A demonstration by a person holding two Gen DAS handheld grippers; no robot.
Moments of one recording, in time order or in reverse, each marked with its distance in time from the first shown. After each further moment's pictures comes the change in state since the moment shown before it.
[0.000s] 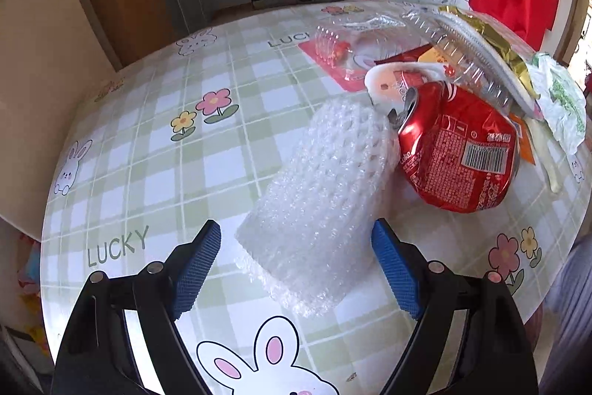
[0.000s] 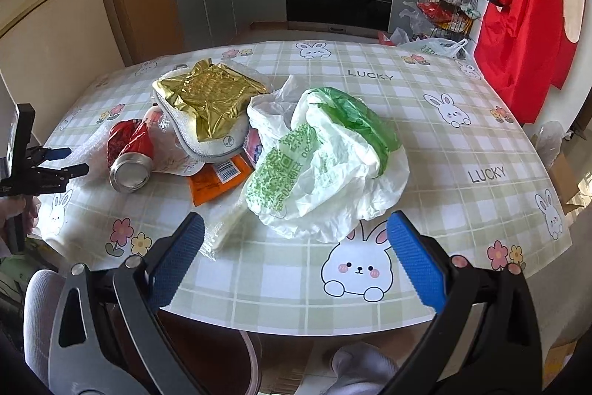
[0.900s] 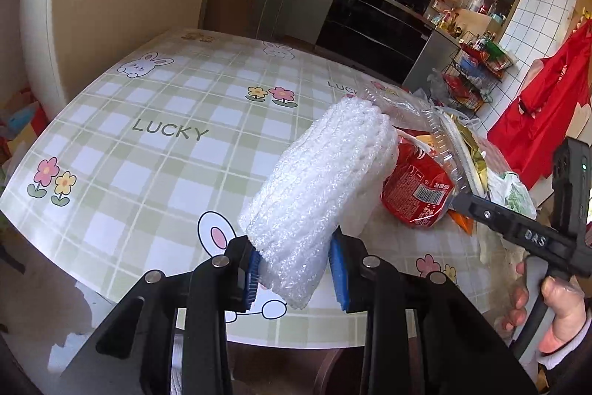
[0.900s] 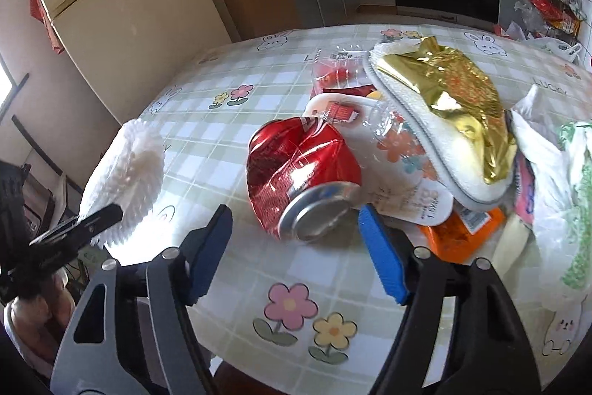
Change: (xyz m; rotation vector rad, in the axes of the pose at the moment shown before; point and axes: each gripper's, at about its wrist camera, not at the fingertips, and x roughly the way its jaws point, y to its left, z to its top) left arm -0.102 0.024 -0.094 -0.512 -0.218 -0.055; right arm 0.099 0.176 0.034 -0.072 0.067 0.384
